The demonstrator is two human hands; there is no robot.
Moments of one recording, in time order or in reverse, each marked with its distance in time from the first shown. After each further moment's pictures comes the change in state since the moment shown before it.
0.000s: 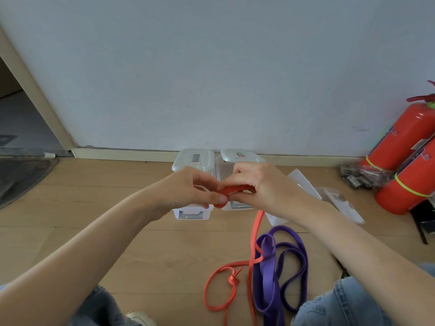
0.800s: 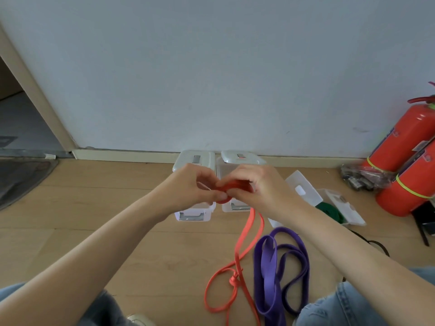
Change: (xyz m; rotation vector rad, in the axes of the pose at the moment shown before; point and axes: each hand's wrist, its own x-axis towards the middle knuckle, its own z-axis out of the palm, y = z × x) left_hand 0.004 0.000 0.004 0.105 0.178 0.071; right_hand 0.001 -0.004 0.008 0.231 0.105 0.168
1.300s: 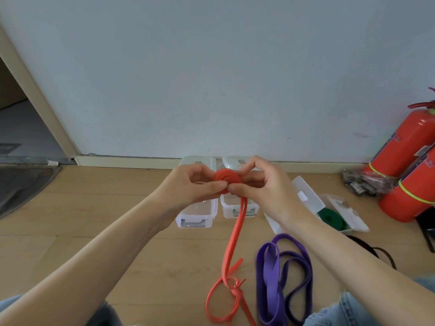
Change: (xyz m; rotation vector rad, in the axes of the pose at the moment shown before) left_hand 0.003 0.000 -0.004 -0.381 0.086 -0.031; right_hand 0.001 -0.003 0.000 0.454 0.228 0.207
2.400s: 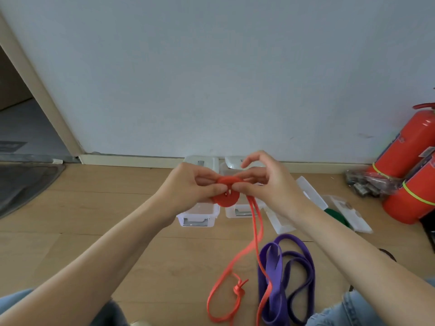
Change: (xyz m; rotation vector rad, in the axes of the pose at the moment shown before) left_hand -0.004 0.004 -0.001 0.152 0.034 0.051; right_hand 0.005 0.002 -0.007 -0.066 -0.045 0.046
